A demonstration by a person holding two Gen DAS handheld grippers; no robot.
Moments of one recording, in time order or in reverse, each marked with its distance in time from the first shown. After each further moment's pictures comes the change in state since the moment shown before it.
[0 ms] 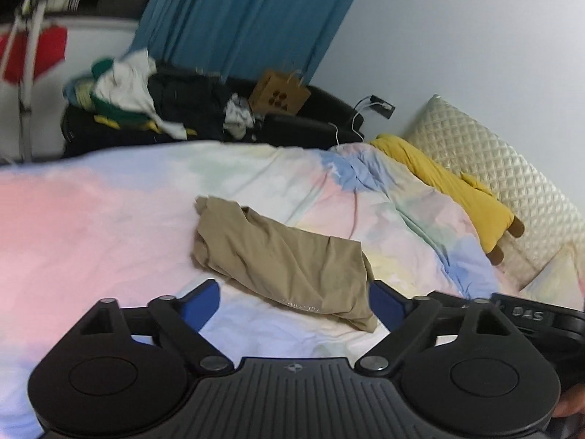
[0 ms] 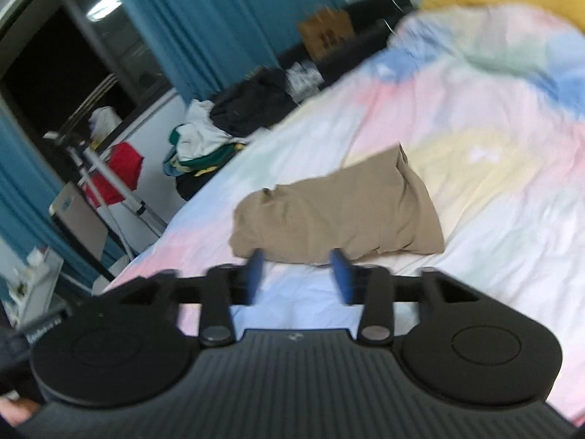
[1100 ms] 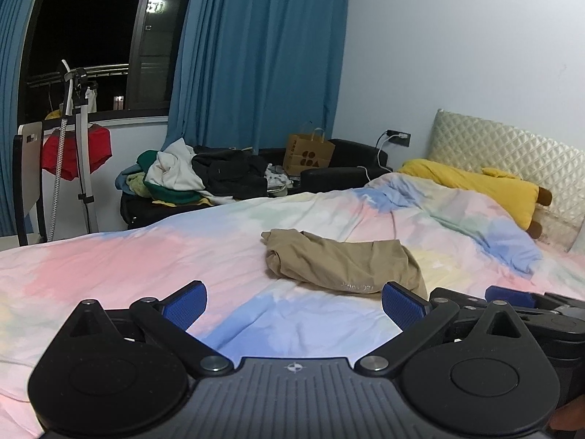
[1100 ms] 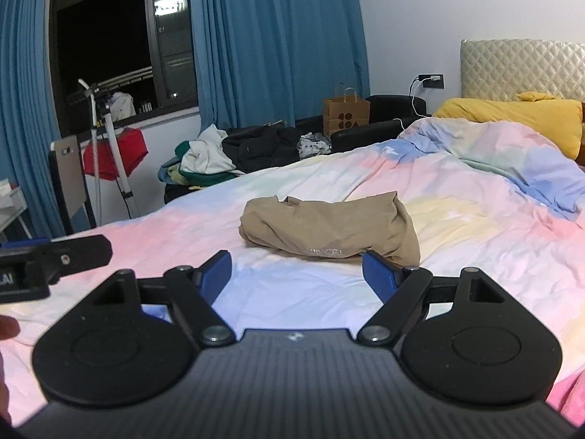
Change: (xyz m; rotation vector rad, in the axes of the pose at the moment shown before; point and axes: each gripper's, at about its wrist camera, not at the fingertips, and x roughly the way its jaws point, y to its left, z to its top) left arm -0.125 -0.022 -0.119 0.213 -0.214 0.184; right arm -0.057 0.059 -0.133 -0.336 -0.269 -0.125
